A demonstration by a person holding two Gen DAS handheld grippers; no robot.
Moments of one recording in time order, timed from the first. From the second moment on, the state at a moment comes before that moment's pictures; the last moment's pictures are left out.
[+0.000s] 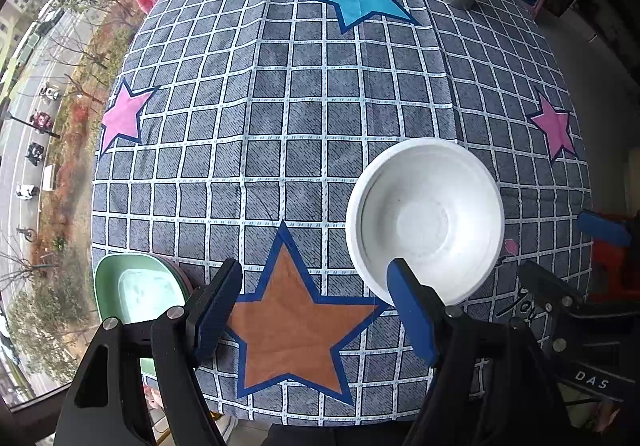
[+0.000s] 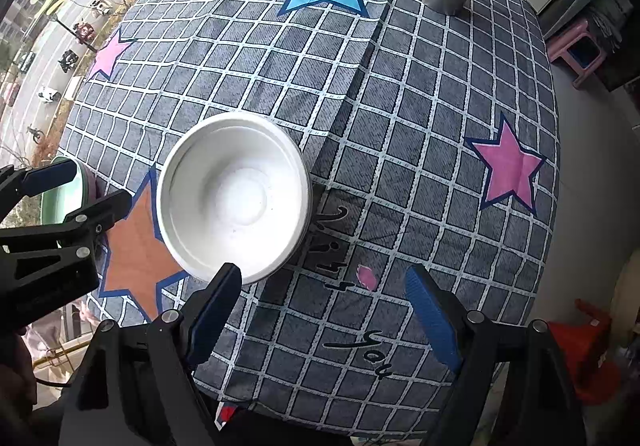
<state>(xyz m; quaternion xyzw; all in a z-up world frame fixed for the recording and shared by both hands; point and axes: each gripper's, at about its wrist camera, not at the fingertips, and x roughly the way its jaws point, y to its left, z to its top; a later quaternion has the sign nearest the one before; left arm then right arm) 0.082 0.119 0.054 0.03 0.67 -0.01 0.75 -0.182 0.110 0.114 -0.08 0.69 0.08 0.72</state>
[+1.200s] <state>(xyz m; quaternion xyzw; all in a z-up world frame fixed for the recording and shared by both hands) 0.090 0.083 -0.043 -0.08 0.73 -0.04 0.68 -0.155 0.136 0.029 -0.12 0.73 0.14 0.66</state>
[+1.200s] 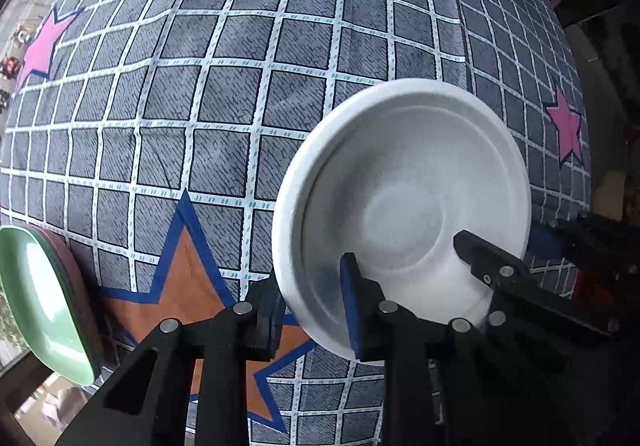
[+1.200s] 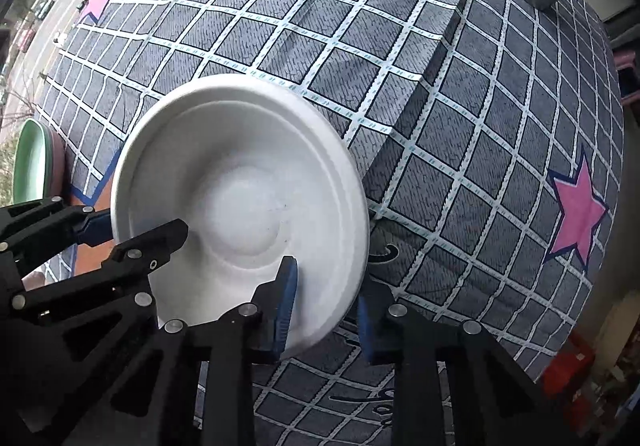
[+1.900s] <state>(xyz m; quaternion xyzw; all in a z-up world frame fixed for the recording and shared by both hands) 0.083 0.127 0.012 -0.09 0.69 -0.03 0.72 -0.161 0.122 0.104 -0.10 0.69 0.14 0.70</state>
